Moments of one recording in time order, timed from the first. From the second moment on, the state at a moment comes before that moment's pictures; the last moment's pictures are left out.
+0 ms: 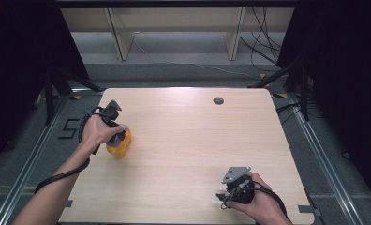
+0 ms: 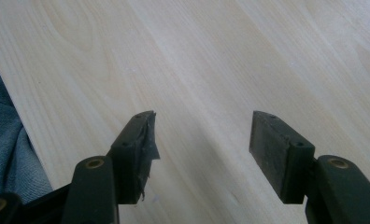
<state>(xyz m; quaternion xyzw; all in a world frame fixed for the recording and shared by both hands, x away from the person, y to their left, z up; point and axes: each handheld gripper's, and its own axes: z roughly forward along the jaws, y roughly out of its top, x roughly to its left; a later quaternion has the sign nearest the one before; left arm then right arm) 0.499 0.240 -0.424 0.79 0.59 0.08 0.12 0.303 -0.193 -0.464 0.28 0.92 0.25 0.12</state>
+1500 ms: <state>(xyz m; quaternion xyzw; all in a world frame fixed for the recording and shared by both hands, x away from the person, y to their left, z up) 0.505 0.239 -0.449 0.80 0.59 0.09 0.10 0.303 -0.192 -0.465 0.29 0.92 0.25 0.10</state>
